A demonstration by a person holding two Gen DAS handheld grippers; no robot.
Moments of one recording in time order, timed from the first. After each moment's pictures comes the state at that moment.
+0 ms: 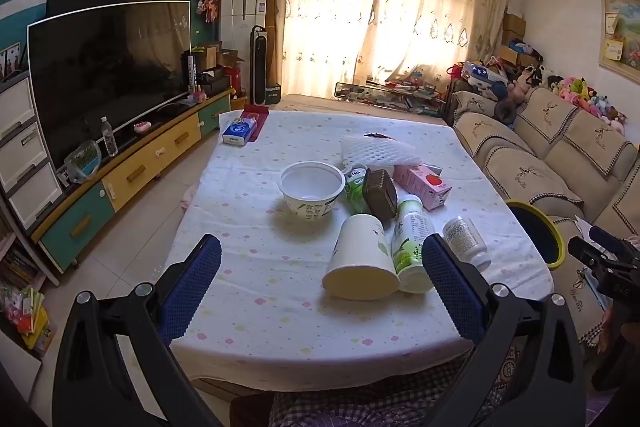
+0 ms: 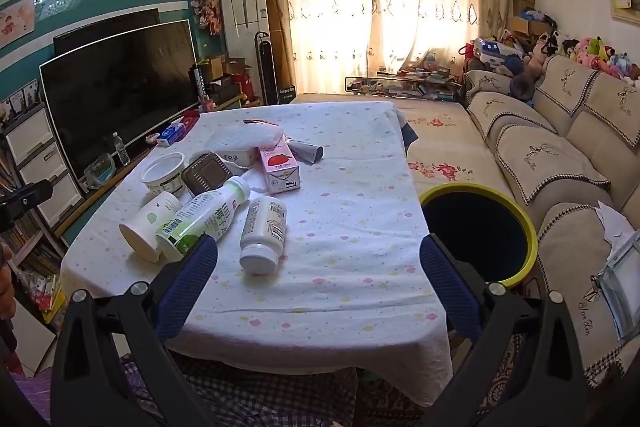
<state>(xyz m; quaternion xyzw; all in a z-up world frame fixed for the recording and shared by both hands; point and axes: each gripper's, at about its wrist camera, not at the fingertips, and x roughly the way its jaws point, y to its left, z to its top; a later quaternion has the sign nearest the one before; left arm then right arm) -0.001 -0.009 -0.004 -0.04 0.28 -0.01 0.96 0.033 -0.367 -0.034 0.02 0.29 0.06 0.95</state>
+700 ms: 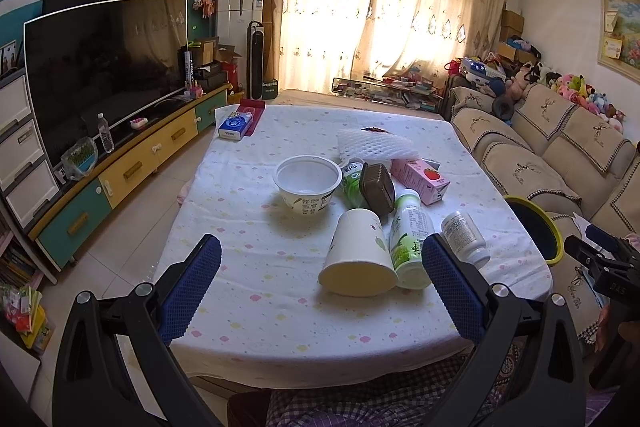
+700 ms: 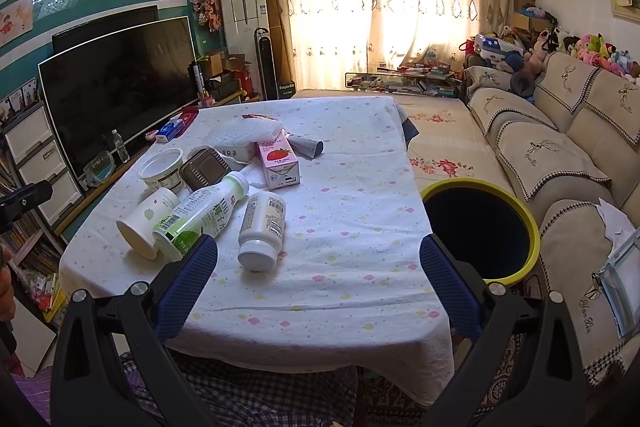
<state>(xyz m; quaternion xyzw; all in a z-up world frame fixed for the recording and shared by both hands) 0.008 -0.015 -0.016 -0.04 0.29 -0.02 0.96 0.035 -0.366 -0.034 0.02 0.30 0.06 0.95</state>
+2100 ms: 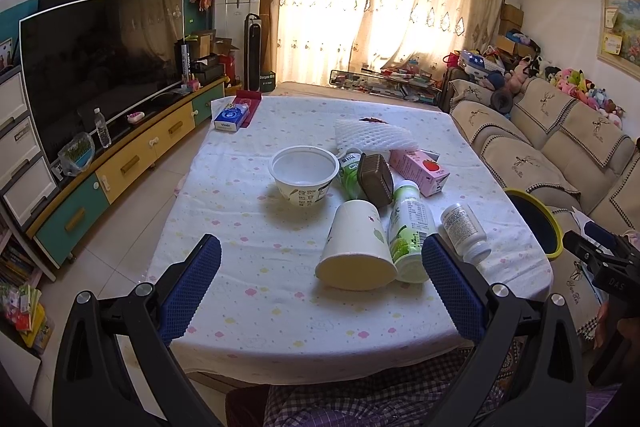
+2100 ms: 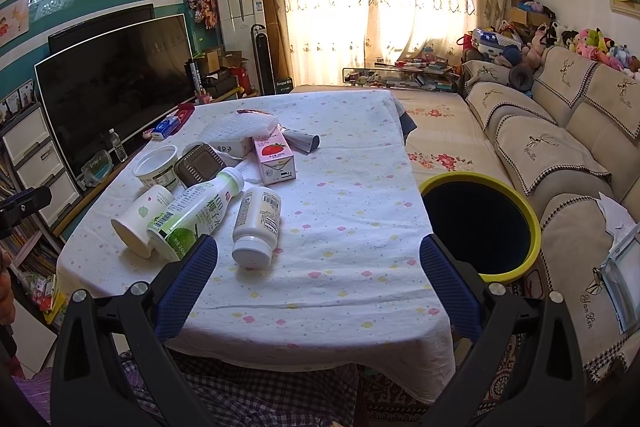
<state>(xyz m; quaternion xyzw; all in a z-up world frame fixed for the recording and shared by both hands) 0.014 -0.015 -0.023 -0.04 0.30 -0.02 0.95 0.039 -0.369 -0.041 0.03 0.30 0.06 0.95</state>
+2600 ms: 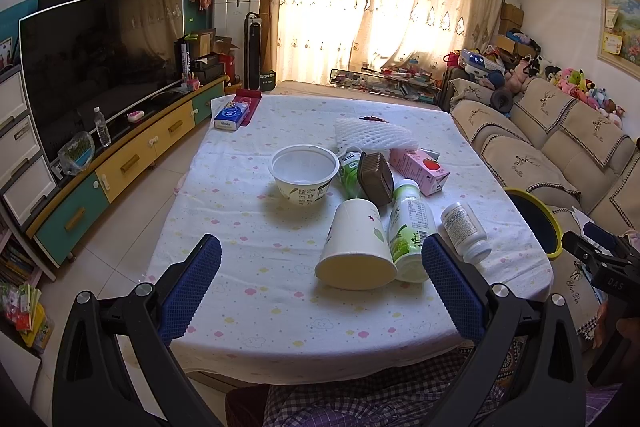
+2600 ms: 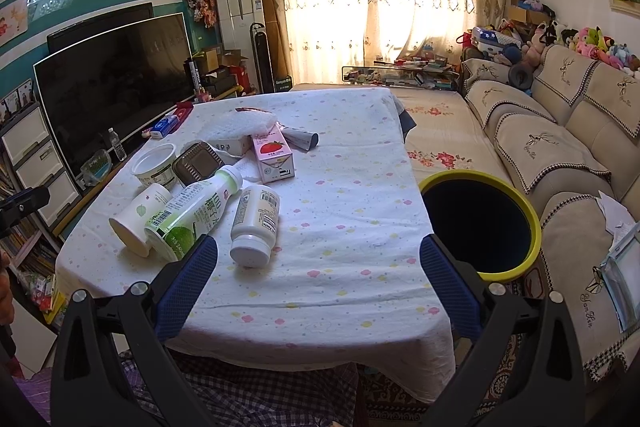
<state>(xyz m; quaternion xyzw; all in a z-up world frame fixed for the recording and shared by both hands) 0.014 -0.015 -0.023 -0.04 0.30 -0.02 0.95 0.041 -0.370 -0.044 0.03 0.31 0.06 0.95</state>
